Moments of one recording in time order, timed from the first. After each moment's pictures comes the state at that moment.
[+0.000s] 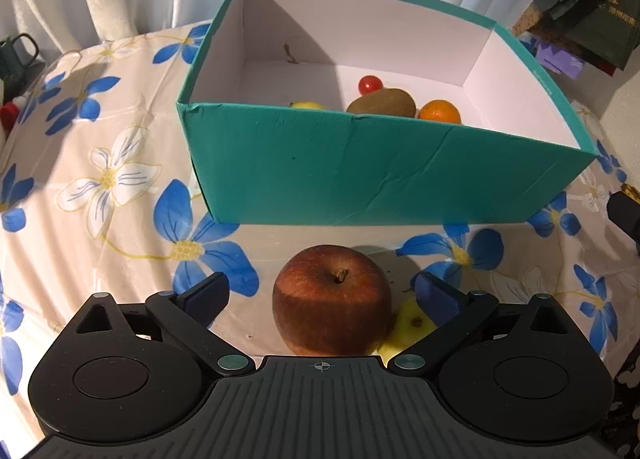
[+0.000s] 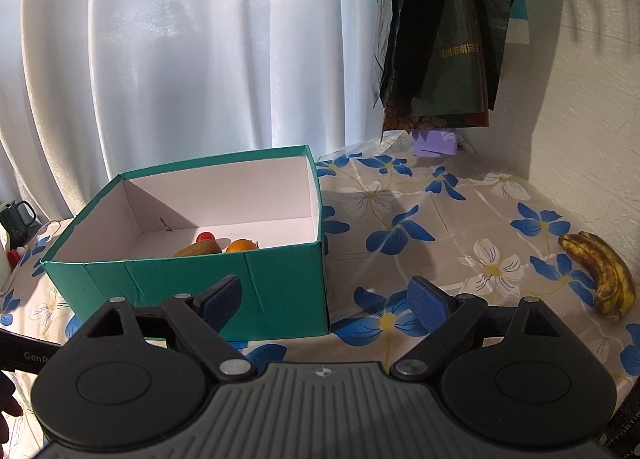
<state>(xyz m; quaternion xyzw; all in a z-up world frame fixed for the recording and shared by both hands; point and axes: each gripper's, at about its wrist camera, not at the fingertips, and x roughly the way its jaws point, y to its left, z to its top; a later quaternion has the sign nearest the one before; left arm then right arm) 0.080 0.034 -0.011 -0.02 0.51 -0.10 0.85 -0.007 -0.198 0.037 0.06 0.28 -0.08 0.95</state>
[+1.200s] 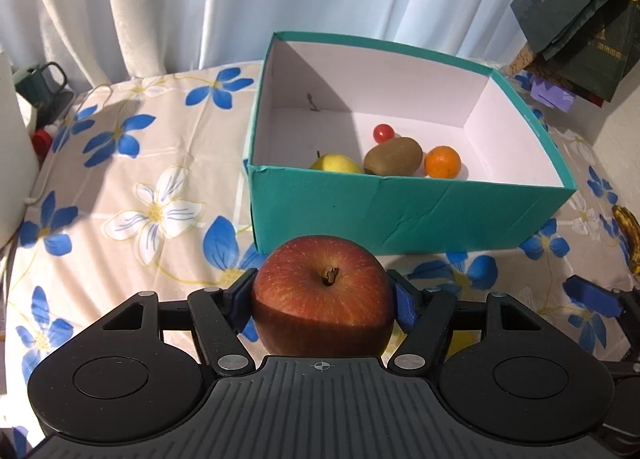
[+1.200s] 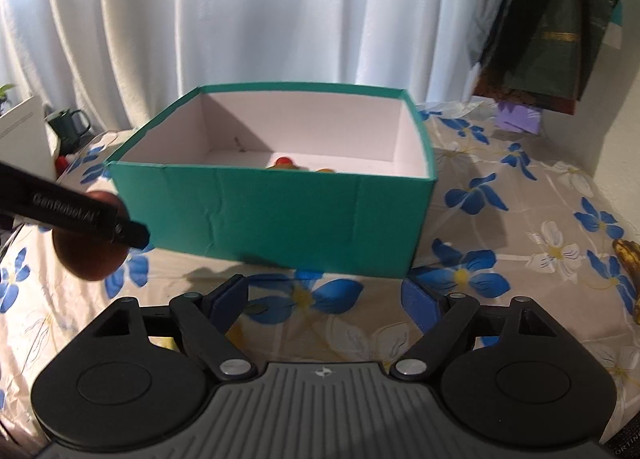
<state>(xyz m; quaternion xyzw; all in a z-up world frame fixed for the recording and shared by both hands) 0.065 0.061 0.032 -0.02 0.47 -0.09 0.88 -0.005 -0.139 0.021 -0.01 0.37 0.03 0.93</state>
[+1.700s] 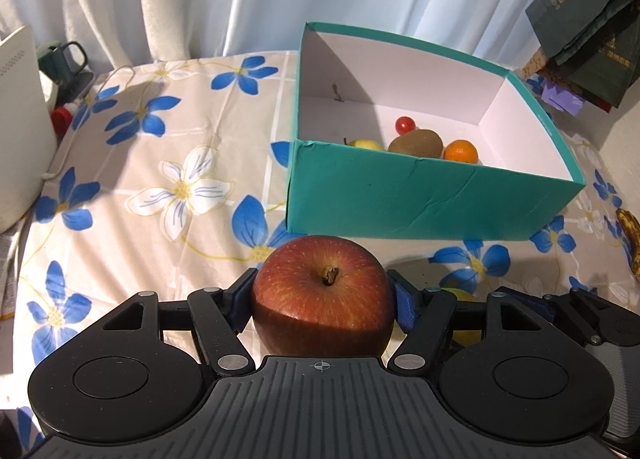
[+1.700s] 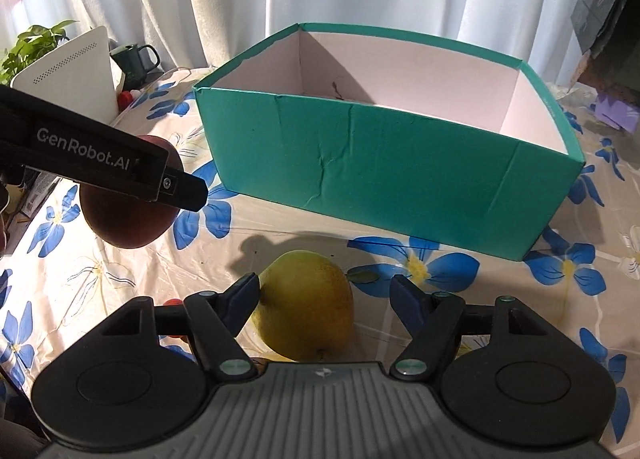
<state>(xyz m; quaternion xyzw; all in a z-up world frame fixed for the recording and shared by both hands) 0.052 0.085 0.029 -0.03 0.48 -0.08 0.87 0.017 -0.081 -0.005 -0.03 0.42 0.13 0.90</state>
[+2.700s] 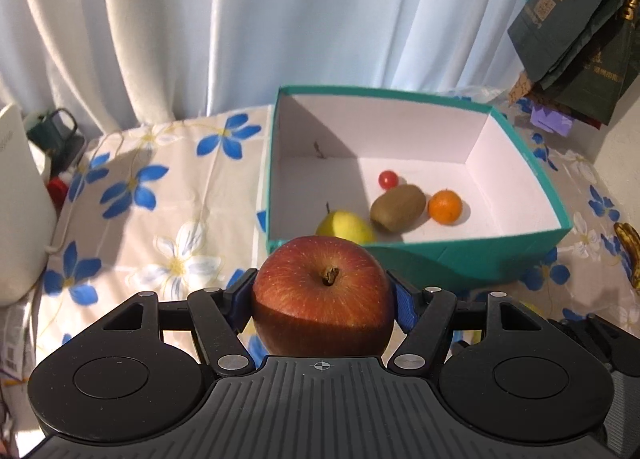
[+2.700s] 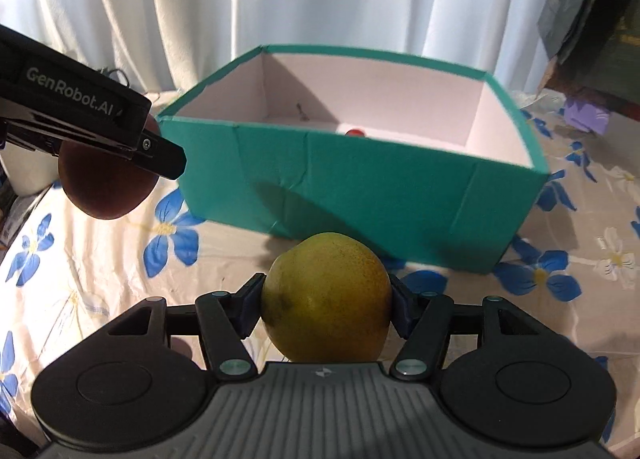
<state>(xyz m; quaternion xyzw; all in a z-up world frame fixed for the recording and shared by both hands) 0.082 0.058 0.071 0.01 0.43 -0.09 0.90 0.016 -0.100 0.007 -0.02 0.39 0.07 0.92</state>
